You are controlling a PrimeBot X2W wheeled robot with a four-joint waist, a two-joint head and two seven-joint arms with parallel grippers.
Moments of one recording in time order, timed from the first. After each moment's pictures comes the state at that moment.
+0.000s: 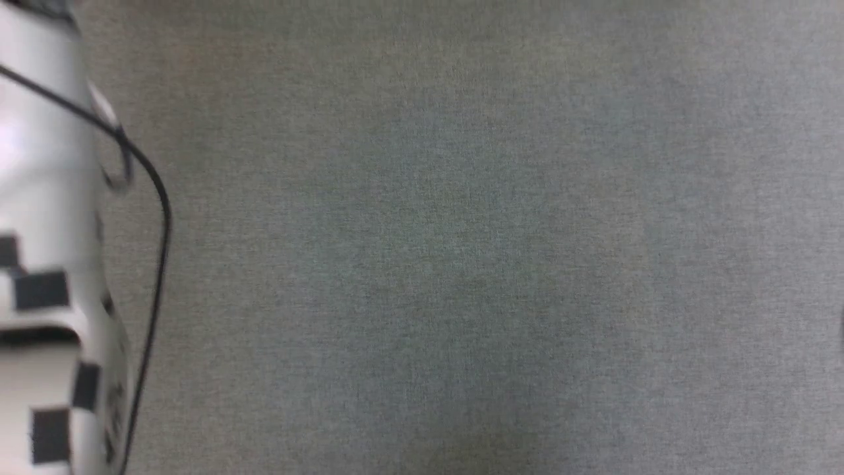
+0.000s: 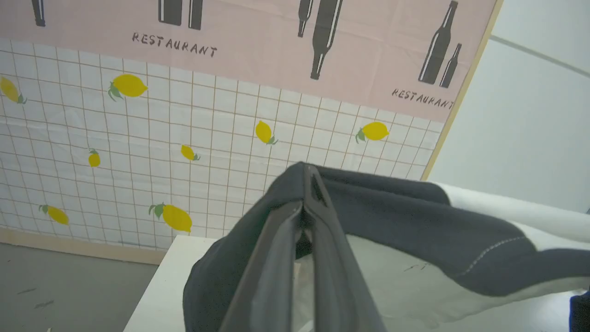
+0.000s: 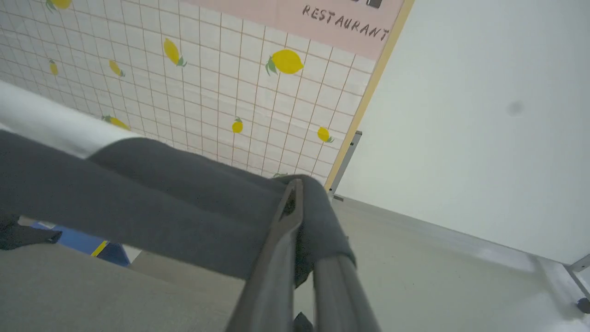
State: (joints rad) left arm -1.27 0.26 -0.06 0.52 -0.46 -0.03 -0.02; right arm -1.33 -0.21 0.06 0.48 0.05 0.13 0.37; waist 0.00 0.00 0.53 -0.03
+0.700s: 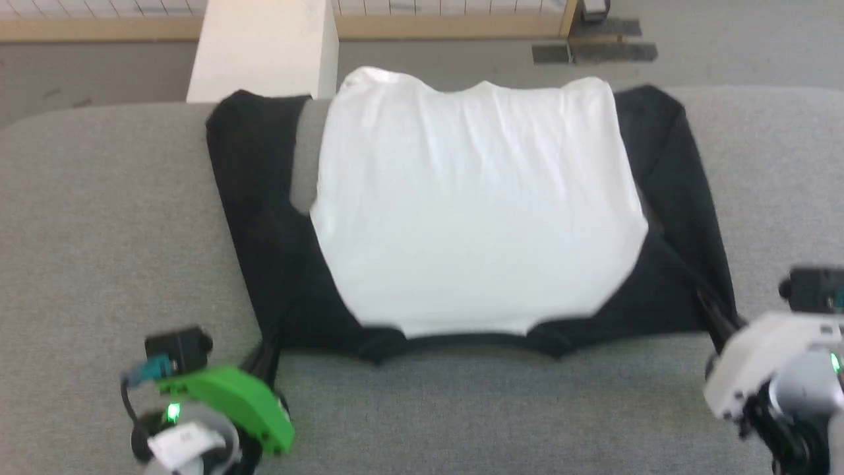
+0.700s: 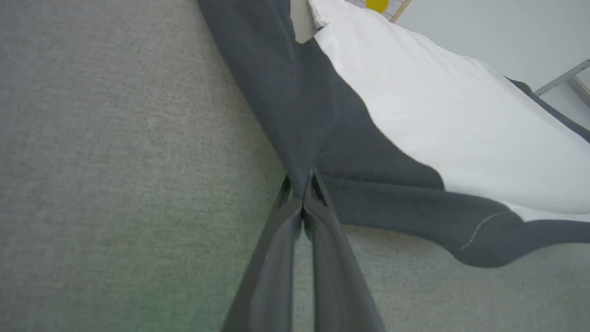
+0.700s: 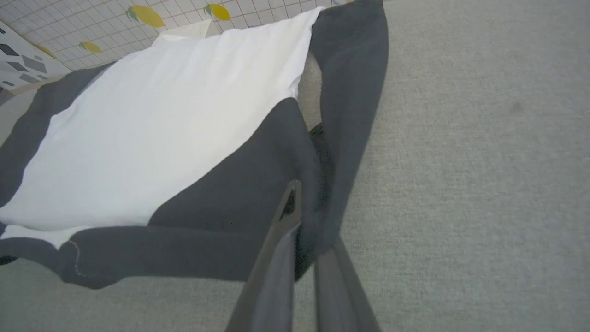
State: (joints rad) left arm -0.08 0.20 -0.13 0.14 -0.60 -0.01 0.17; right arm -0.09 -0.07 -0.19 -0.07 0.30 0.13 0.57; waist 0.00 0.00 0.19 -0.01
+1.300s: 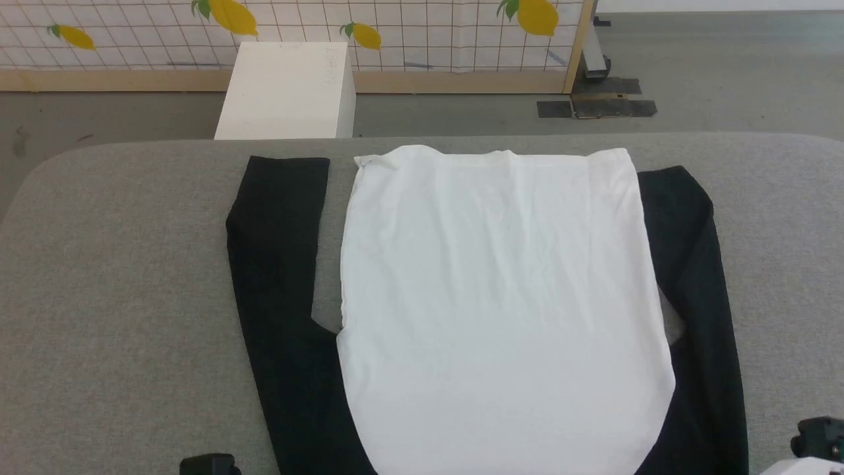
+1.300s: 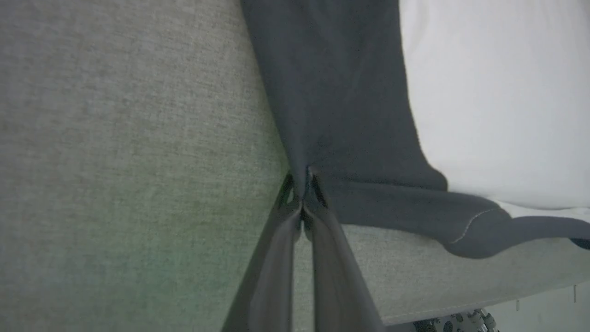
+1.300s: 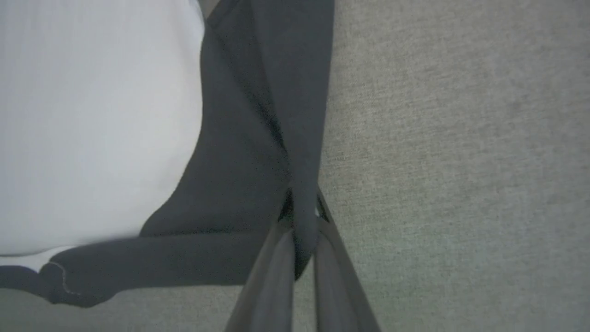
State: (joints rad) left arm 0.30 0.22 -0.20 -0.07 -0.61 0.10 0.36; right arm 0.25 -0.04 -0.29 -0.07 0.31 0.13 0.65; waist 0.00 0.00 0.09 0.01
